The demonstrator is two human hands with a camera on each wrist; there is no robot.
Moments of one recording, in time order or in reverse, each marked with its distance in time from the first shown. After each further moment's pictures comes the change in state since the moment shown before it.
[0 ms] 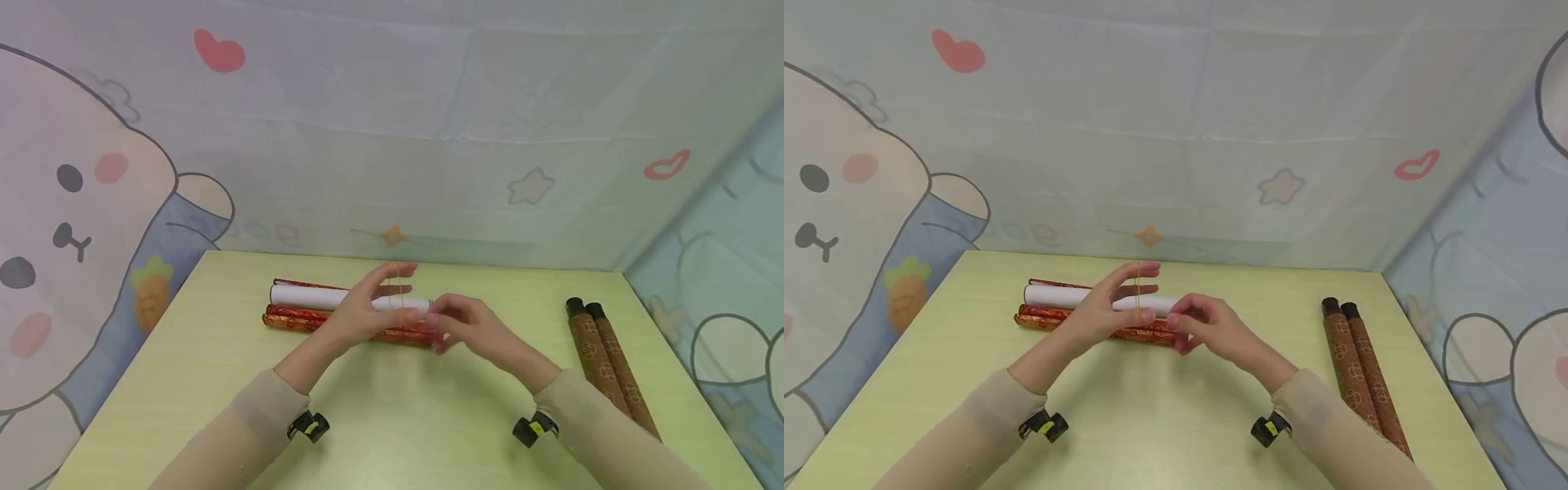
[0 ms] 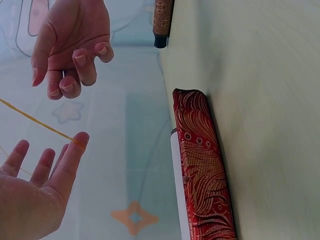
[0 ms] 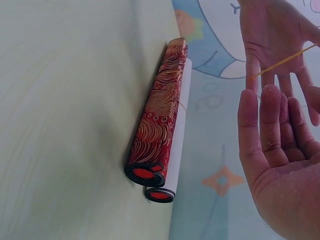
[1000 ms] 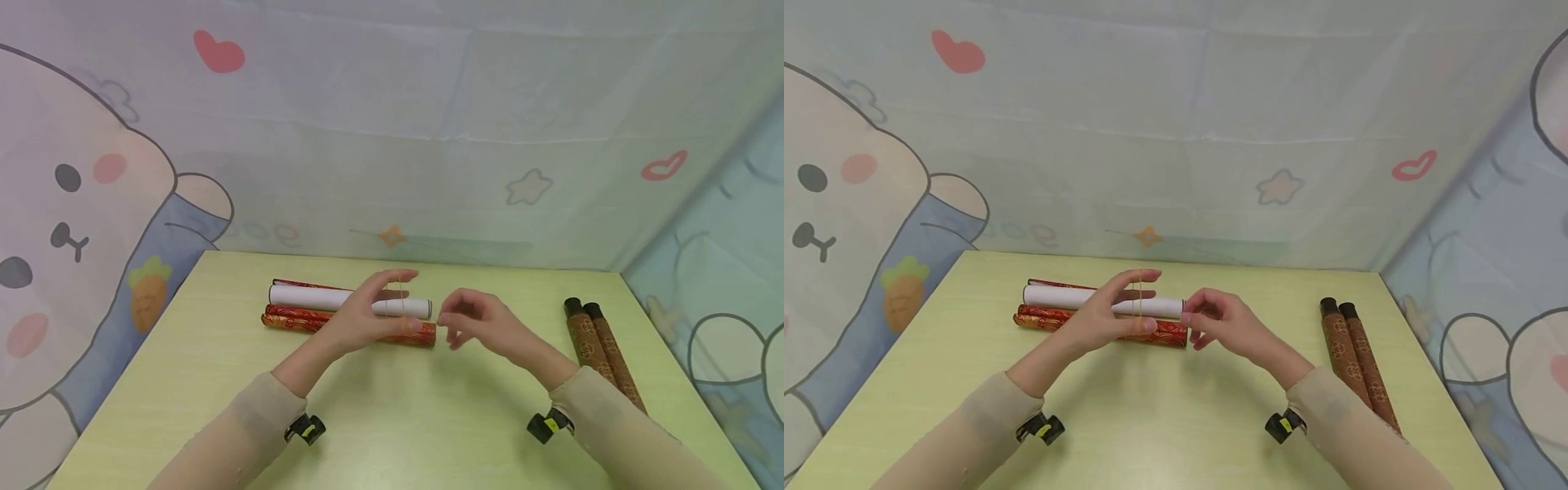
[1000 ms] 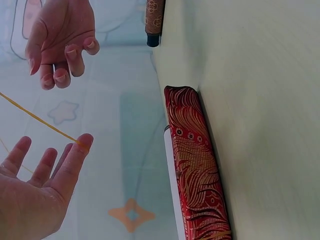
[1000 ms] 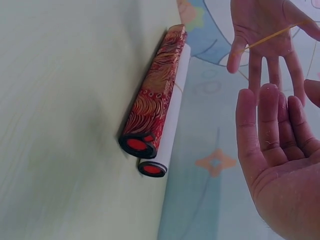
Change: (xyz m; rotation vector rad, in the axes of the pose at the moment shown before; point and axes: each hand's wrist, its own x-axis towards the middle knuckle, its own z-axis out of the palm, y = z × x) left_hand -0.004 -0.004 0.001 0.066 -0.019 0.001; right_hand -0.011 -0.009 -0.018 -0.054 0.019 0.023
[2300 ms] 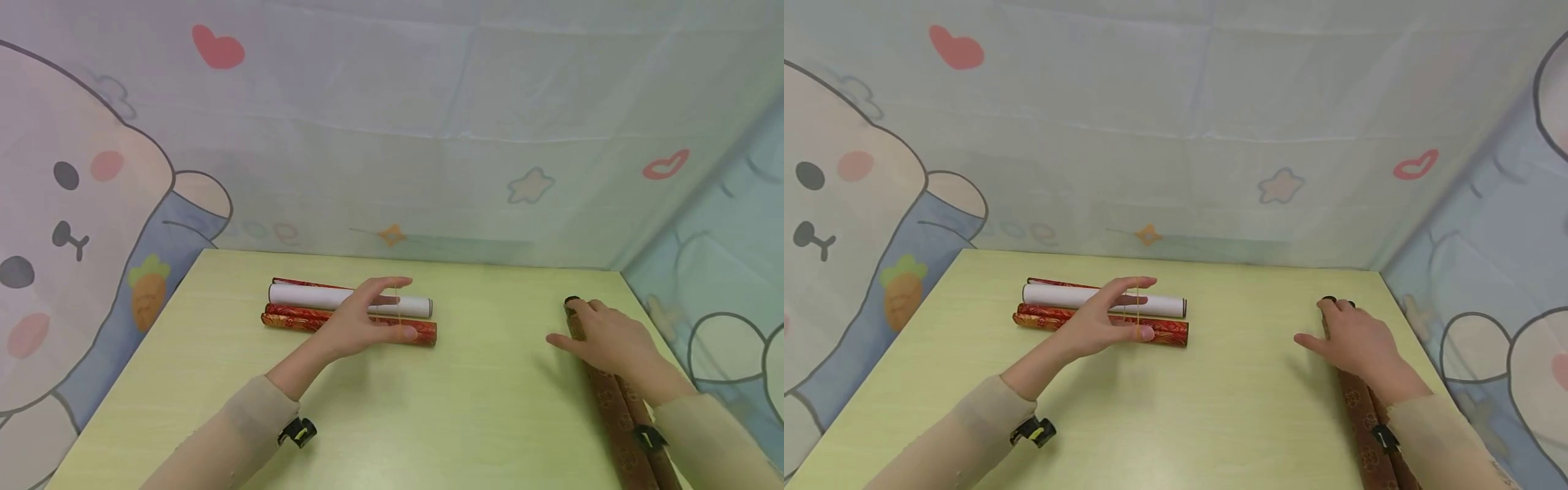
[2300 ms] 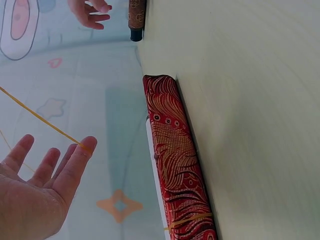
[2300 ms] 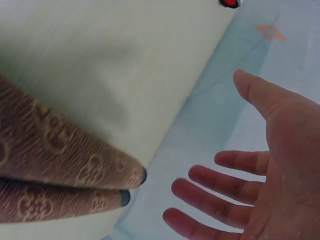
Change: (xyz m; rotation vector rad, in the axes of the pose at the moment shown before) left_hand -0.011 -0.009 -0.001 0.165 0.008 -0.041; right_hand -0.102 0.033 -0.117 -1.236 0.228 0.338
